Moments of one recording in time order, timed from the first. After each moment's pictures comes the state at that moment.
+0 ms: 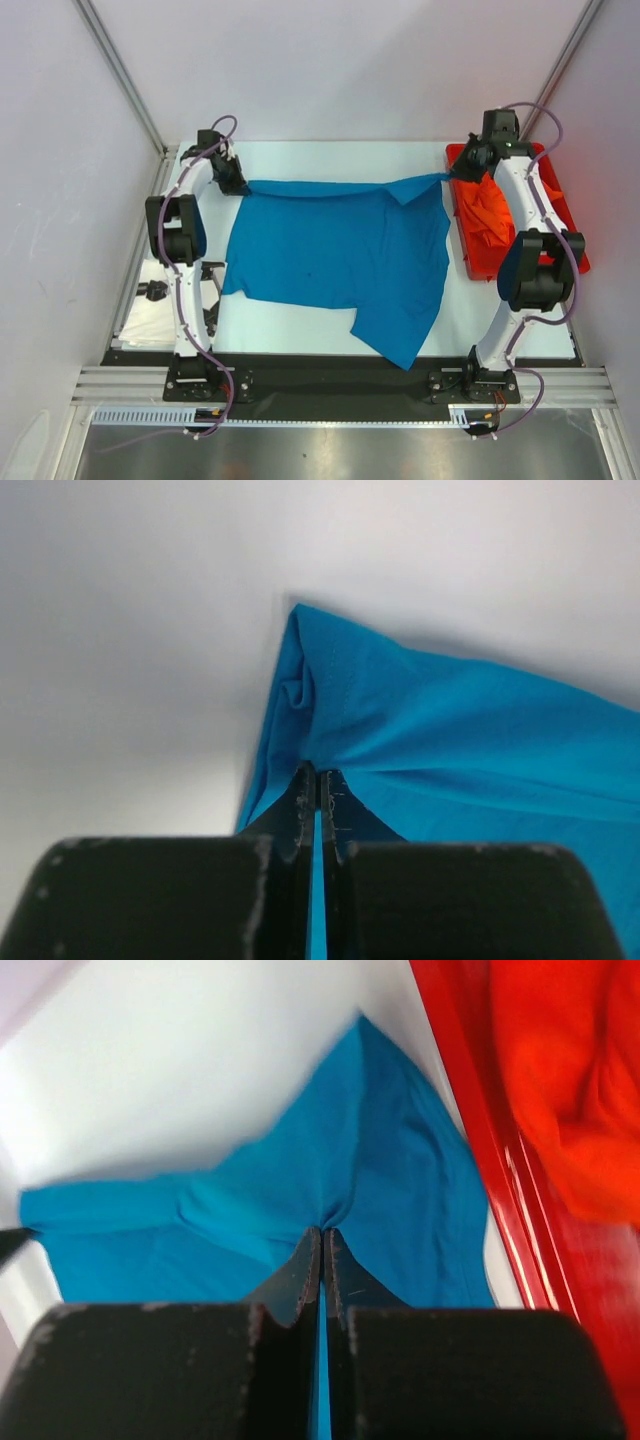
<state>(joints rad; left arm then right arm) 0.04 2.42 2.05 -0.67 0.32 -0.29 -0.04 1.85 1.76 -0.69 -0.13 0.52</state>
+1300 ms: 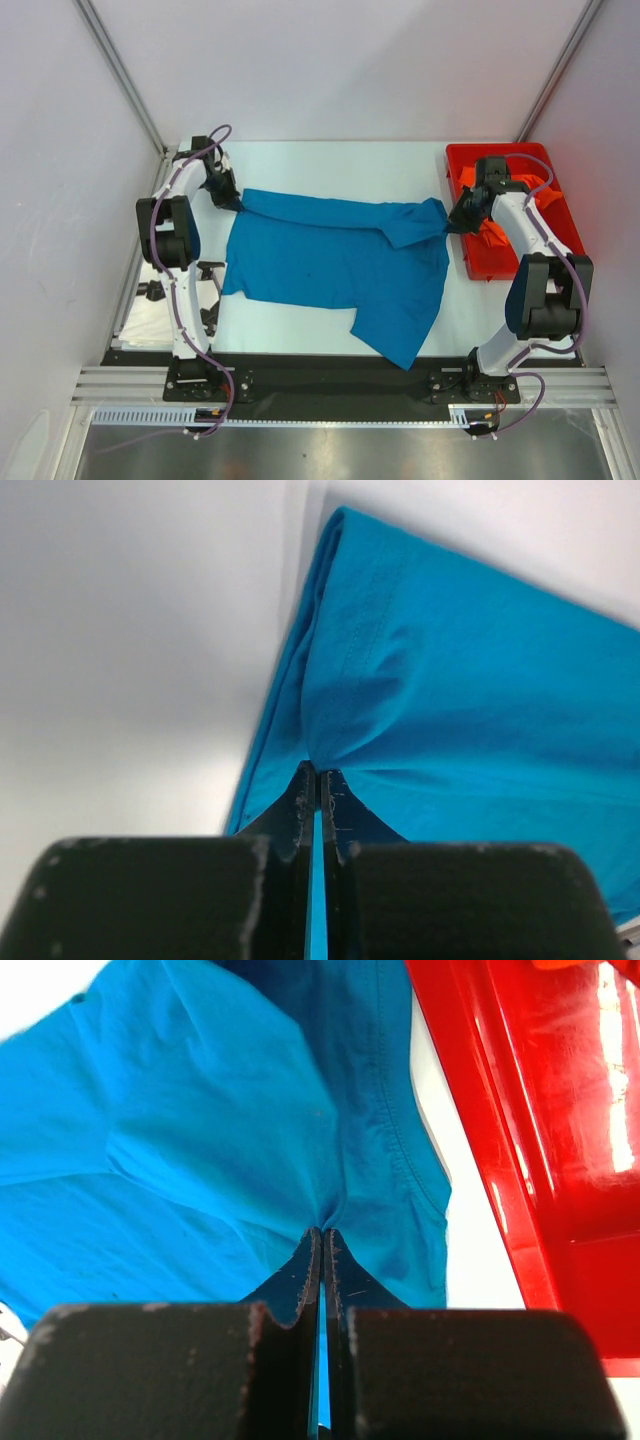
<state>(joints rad) 0.06 2.32 1.94 -0.85 0.31 -0.25 -0.03 1.63 1.30 -0.75 -0.14 0.50</state>
